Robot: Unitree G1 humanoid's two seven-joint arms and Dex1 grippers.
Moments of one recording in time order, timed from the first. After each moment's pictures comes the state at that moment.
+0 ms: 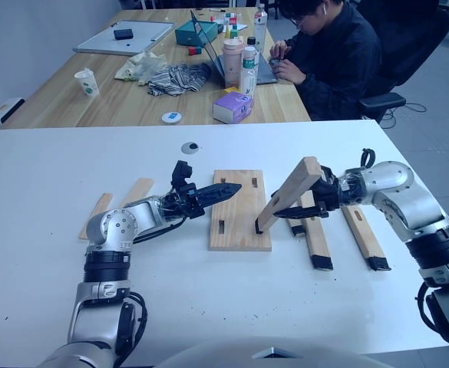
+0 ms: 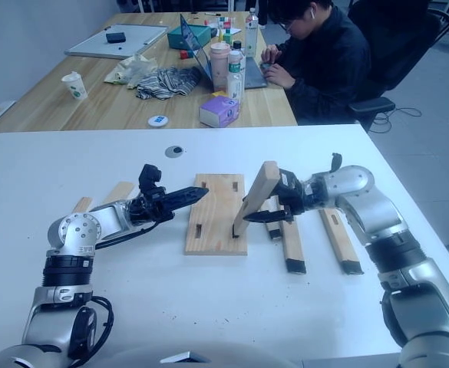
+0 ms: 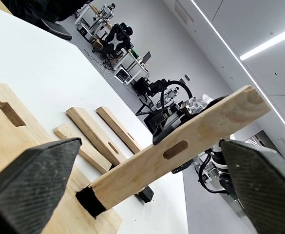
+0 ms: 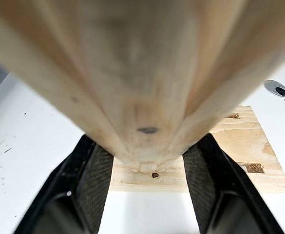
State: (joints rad) left arm -0.38 0.30 0.13 0.10 -0.88 1.06 -0.85; right arm -0.55 -0.76 0.37 0.12 0.42 0.21 1.31
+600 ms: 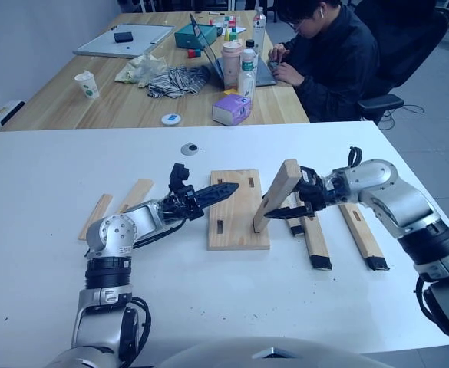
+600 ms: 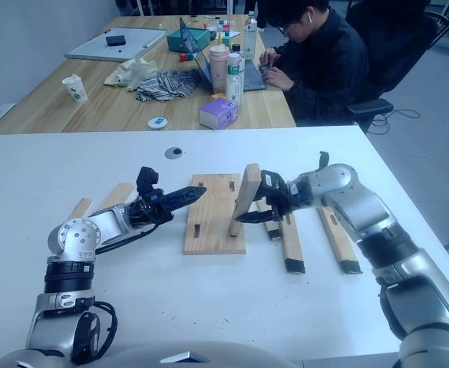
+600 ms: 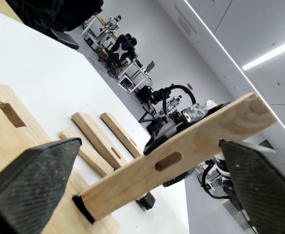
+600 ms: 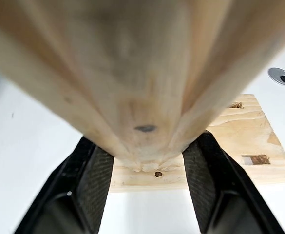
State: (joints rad) left arm -0.35 0.27 0.18 0.07 -0.88 1.06 -0.82; right arm -0.50 -0.76 0.41 -0.01 0.45 0.38 1.13
